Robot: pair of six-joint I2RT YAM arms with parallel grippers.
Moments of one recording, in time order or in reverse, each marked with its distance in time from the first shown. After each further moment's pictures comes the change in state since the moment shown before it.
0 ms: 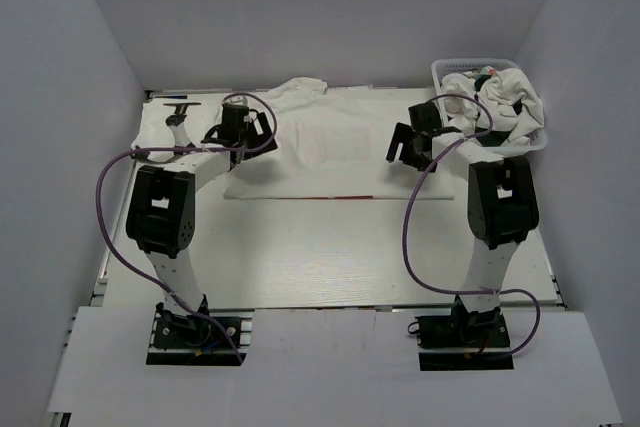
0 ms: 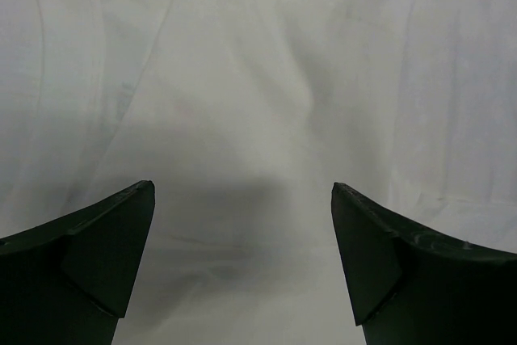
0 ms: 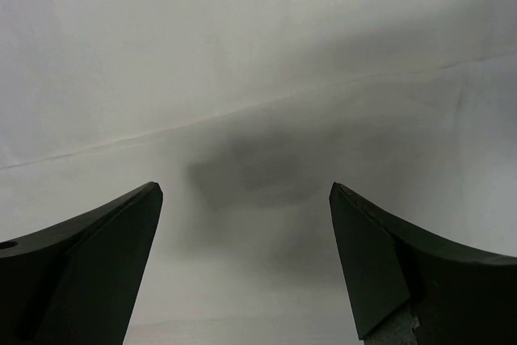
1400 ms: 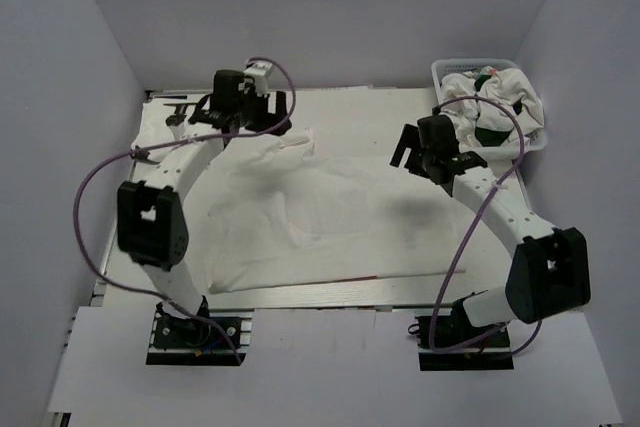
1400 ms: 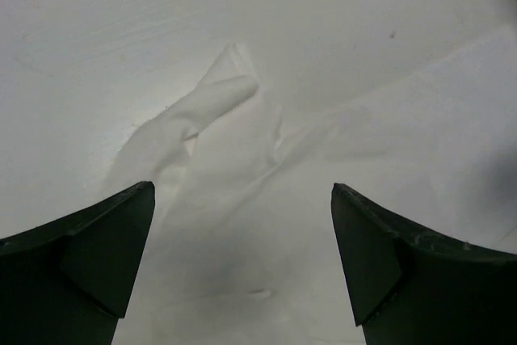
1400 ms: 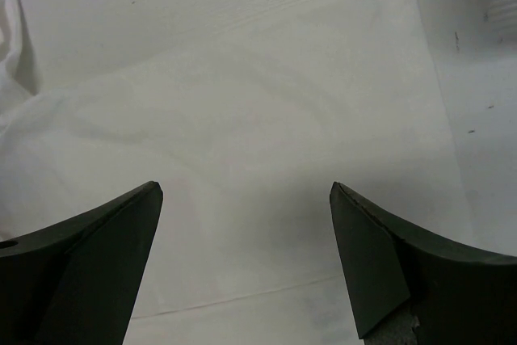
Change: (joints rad) left arm -0.025 -0.200 0.113 -0.201 0.328 0.336; right arm 0.123 -0.544 -0.303 0.000 0.132 0.103
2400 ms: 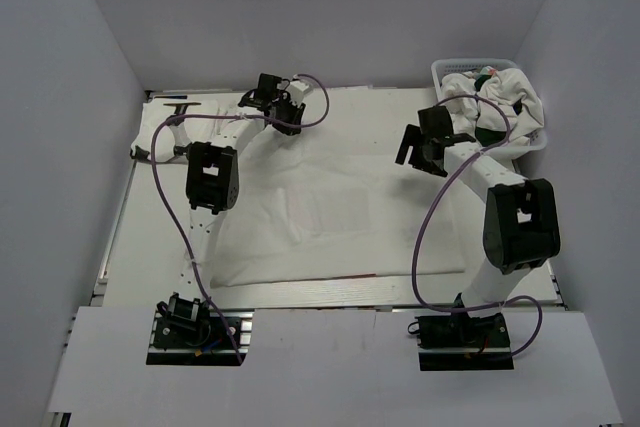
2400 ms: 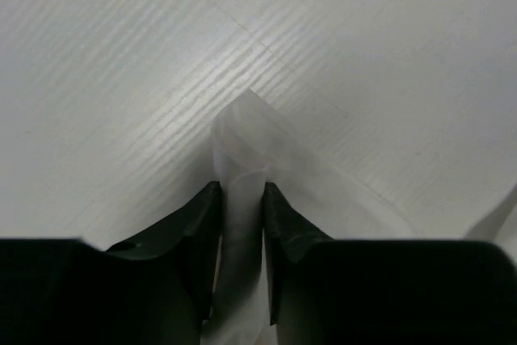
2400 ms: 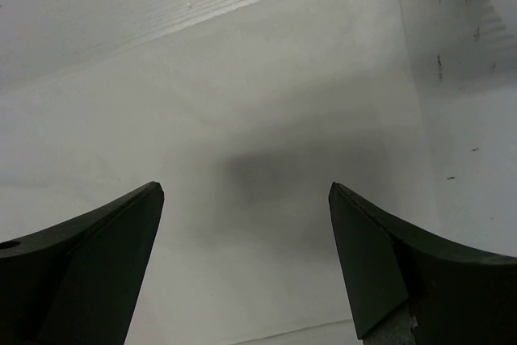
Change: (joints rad) left arm -0.025 0.896 0.866 -0.240 0.112 0.451; right arm -0.123 0.348 0.164 -0.036 -0.059 -0.097
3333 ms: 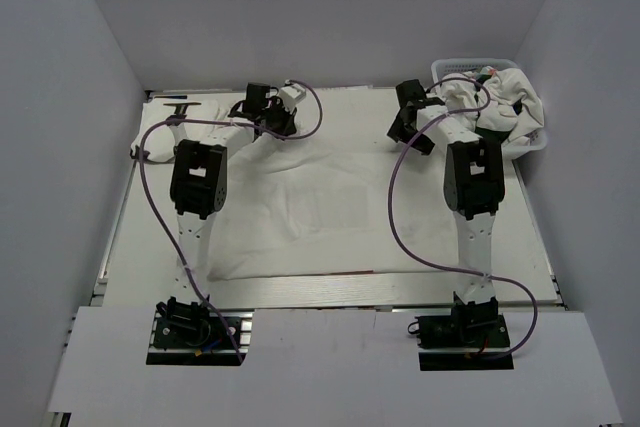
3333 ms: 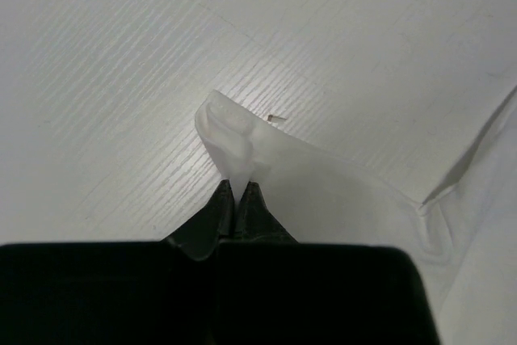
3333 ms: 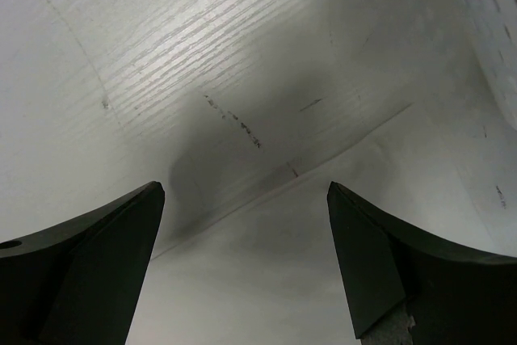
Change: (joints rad) left arm 0.029 -0.177 -0.370 0.340 0.090 0.023; right arm -0.003 0.561 0.670 -0.269 0.206 0.241
